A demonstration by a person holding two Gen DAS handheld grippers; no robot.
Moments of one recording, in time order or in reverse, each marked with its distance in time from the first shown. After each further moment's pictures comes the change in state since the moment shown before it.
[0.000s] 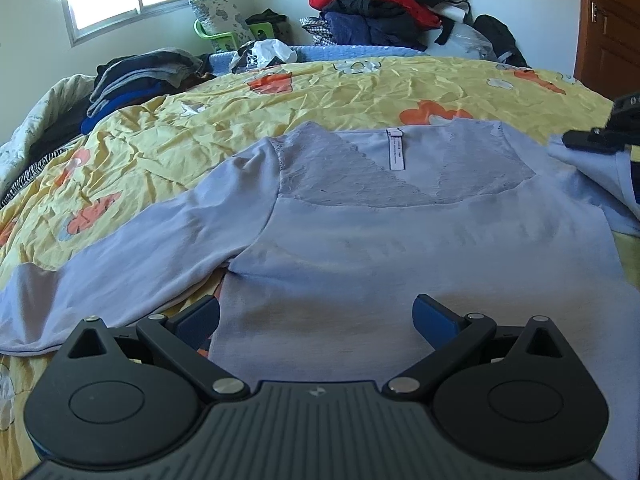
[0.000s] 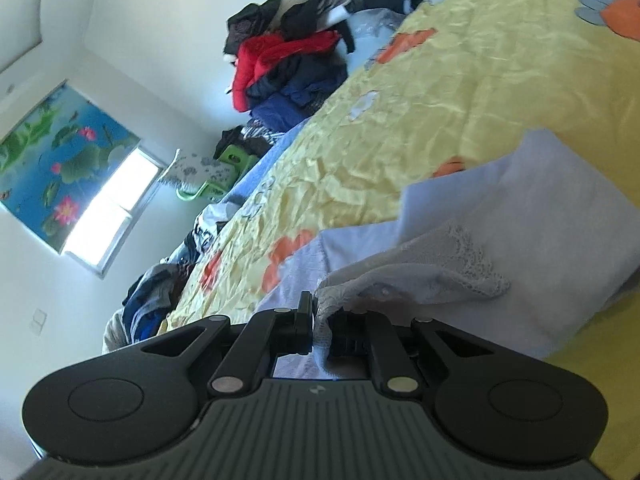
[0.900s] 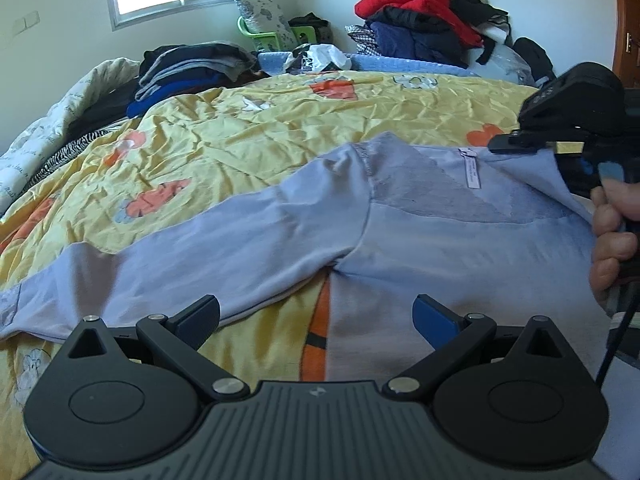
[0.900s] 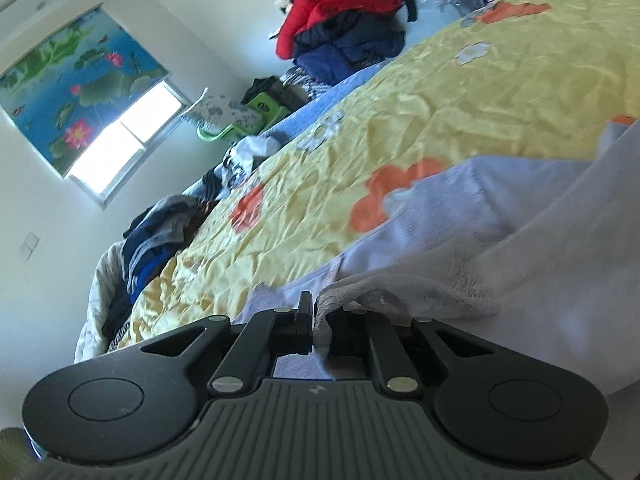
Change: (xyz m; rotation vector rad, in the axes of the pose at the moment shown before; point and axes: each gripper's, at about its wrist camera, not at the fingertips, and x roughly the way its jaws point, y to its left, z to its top) left arm -0.009 0.062 -0.004 -0.091 -0.024 0.066; right arm 0.080 0.103 -0.060 -0.183 0.108 0.003
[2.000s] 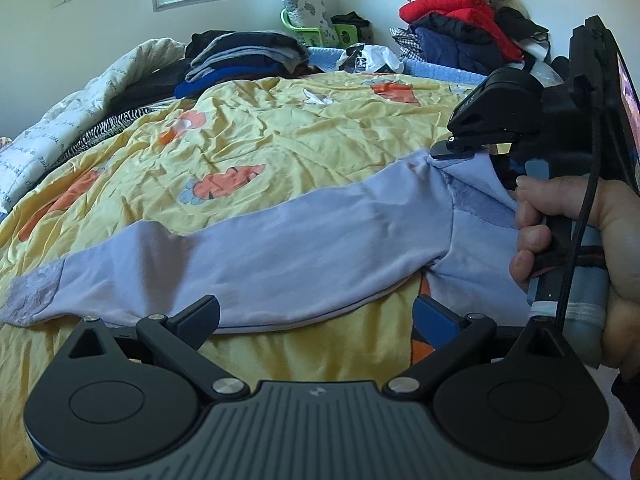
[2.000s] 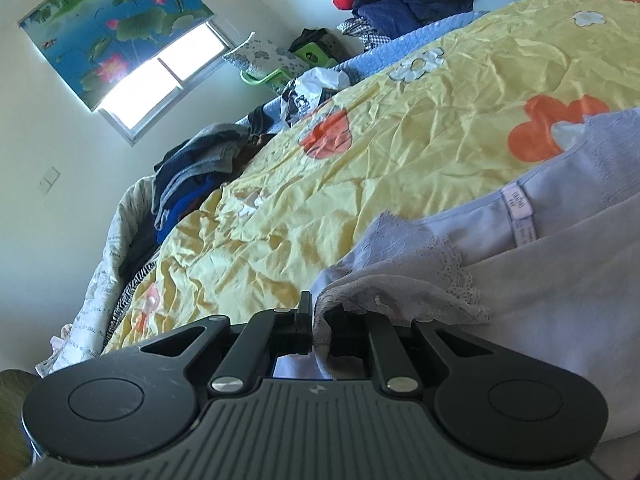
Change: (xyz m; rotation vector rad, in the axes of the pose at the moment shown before) left arm -0.005 0.058 -0.004 -0.094 0.013 0.058; right arm 0.068 0.093 -0.048 -0.116 0.127 0.072
